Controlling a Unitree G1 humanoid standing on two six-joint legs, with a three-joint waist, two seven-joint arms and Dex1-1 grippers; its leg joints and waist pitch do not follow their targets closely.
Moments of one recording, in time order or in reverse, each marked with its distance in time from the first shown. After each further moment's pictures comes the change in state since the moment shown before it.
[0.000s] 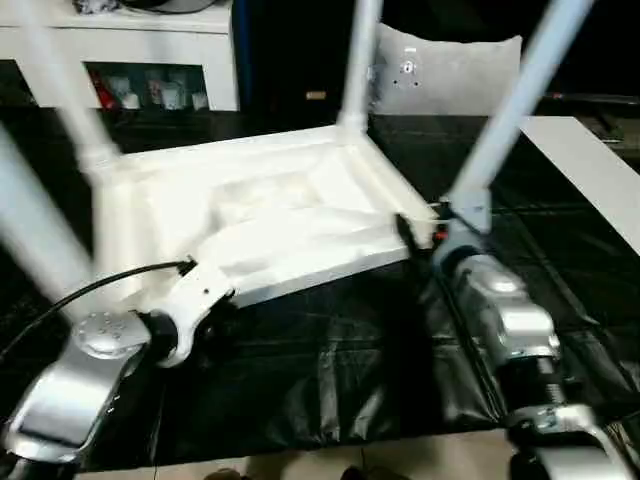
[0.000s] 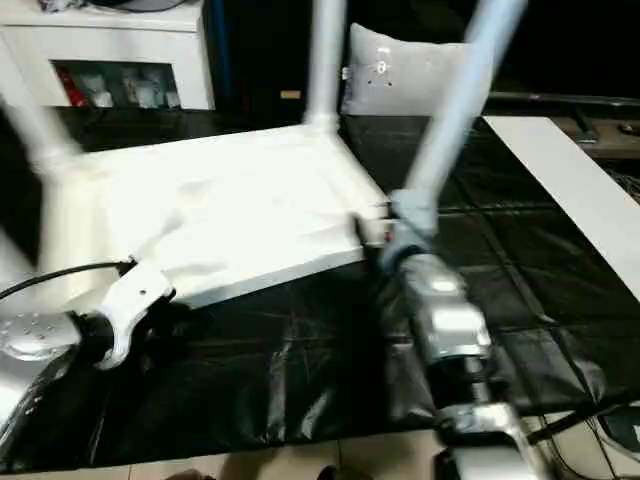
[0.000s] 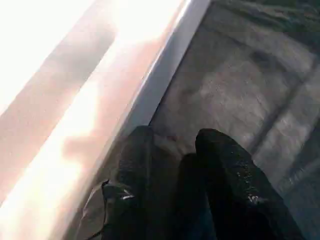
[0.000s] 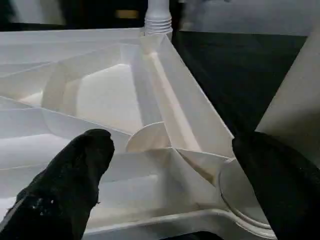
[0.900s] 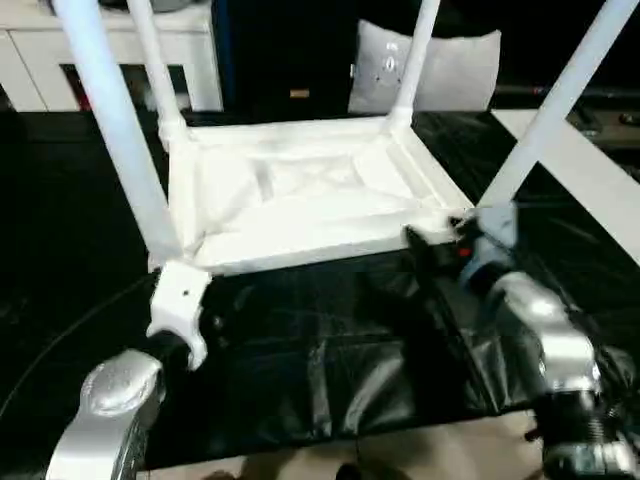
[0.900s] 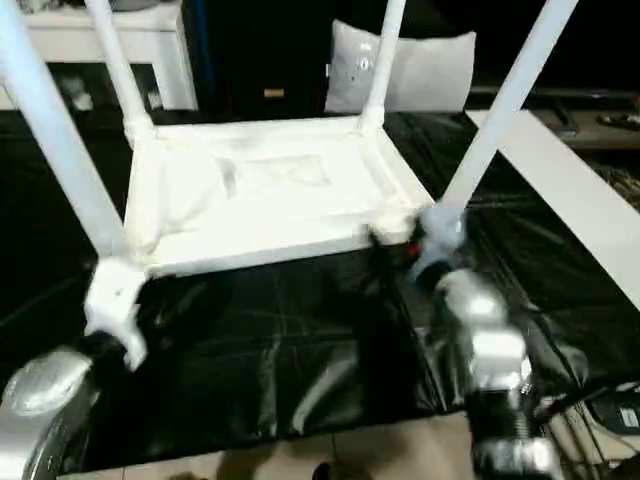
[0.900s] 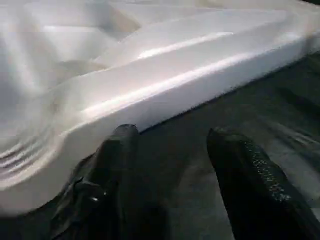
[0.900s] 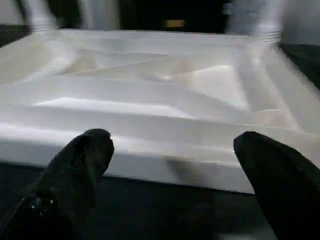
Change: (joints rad) left arm 0.256 -0.340 0.216 -0.165 -0.068 -0.206 0.373; right arm 0.214 -0.041 0.090 -0.301 0.108 0.043 0.239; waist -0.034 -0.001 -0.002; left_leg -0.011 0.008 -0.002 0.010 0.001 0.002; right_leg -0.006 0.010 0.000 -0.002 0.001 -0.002
